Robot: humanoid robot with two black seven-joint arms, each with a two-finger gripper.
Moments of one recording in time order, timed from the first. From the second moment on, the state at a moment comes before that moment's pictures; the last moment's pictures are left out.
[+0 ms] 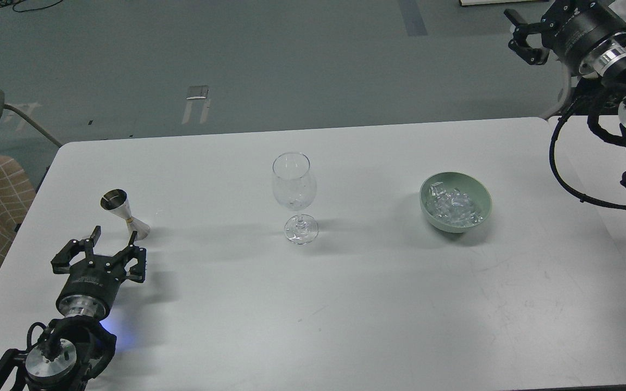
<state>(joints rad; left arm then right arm) 0.09 0.20 -1.52 -1.25 -0.14 -0.12 -0.05 0.93 -0.32 1.29 0.57 -0.56 0.48 -0.01</state>
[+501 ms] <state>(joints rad) 0.03 0.18 -1.52 -1.19 -0.16 -0.11 -0.04 0.92 -0.34 1.29 0.58 -0.56 0.48 -0.01</state>
